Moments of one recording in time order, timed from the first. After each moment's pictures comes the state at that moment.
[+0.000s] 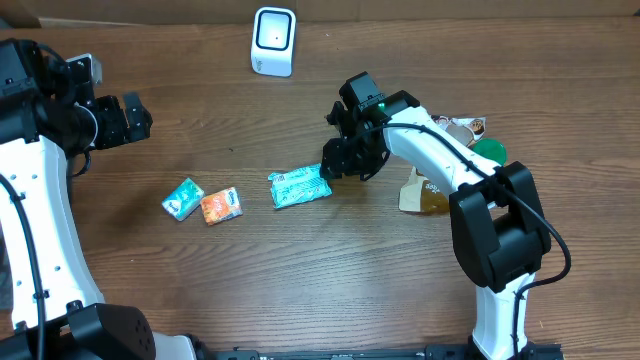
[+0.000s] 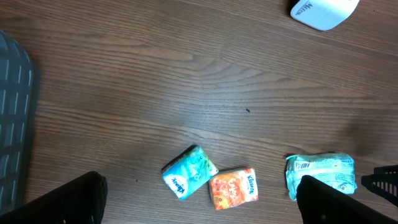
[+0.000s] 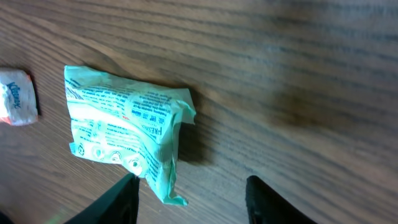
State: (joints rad) left arm 0.36 1.62 1.70 -1.18 0.25 0.06; right arm 0.47 2.10 1.60 -0.88 -0.38 0.20
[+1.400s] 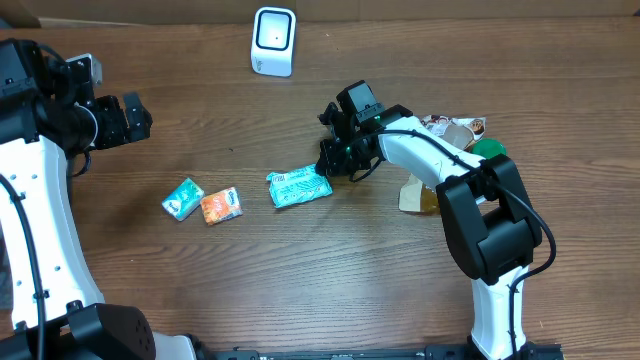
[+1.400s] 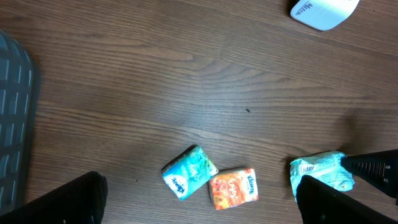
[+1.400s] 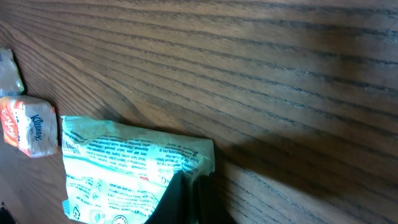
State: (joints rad) left arm 0.36 1.62 1.70 -1.18 0.25 0.06; right arm 0.47 2.15 1.51 -0.61 -0.49 0.25
